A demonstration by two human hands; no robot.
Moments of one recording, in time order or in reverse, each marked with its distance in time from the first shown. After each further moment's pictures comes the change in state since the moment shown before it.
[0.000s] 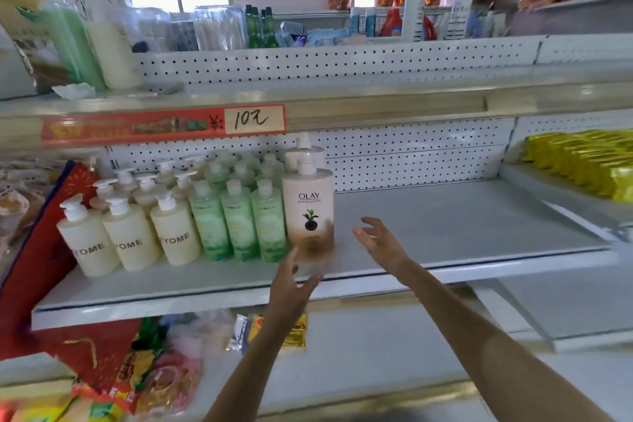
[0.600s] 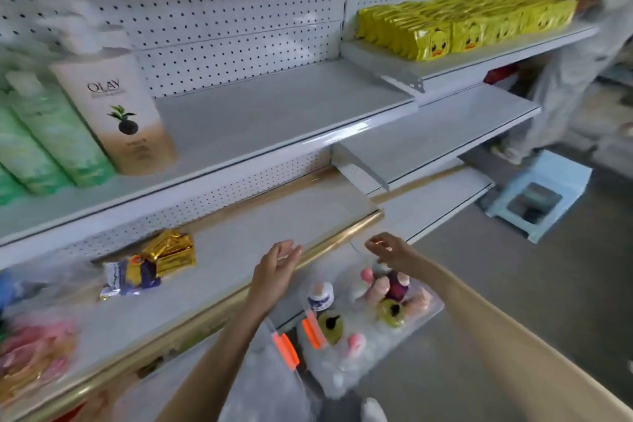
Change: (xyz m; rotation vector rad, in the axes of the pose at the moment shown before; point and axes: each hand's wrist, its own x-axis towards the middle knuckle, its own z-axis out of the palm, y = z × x) left_hand -0.152 -0.029 0.148 0.022 -0.607 -0.169; right_hand -0.260 0.215 -0.126 -0.171 0.115 0.580
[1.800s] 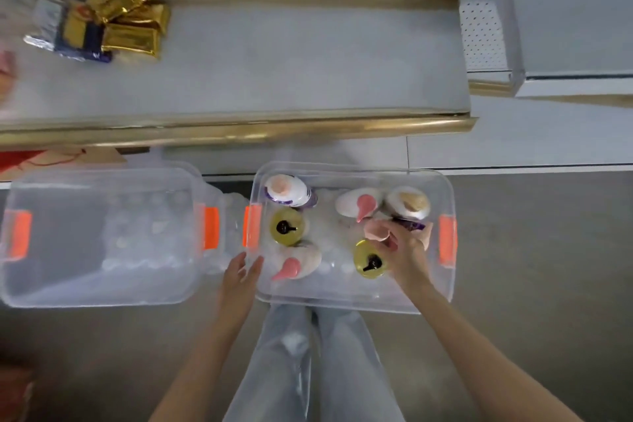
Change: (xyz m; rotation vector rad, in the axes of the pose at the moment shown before) left_hand 0.015 -0.173 0.258 -0.249 0.447 -0.999; right_hand 0.186 0.275 0.035 -0.200 -0.308 -0.043
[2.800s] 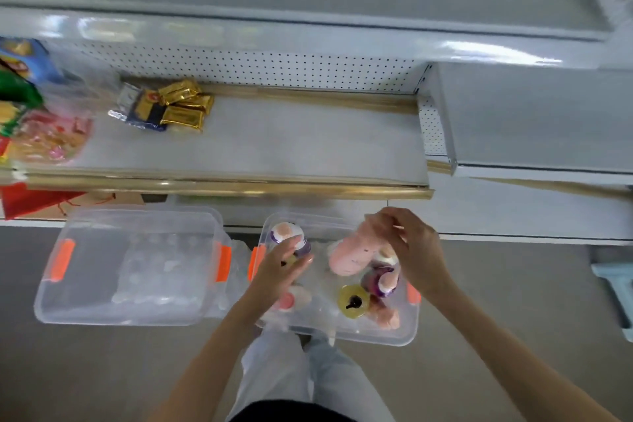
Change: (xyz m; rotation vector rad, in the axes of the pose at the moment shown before) left_hand -0.085 0.112 -0.010 -0.001 -0.300 0.431; right_hand -0.074 -0.167 -0.135 -0.040 0.218 -0.523
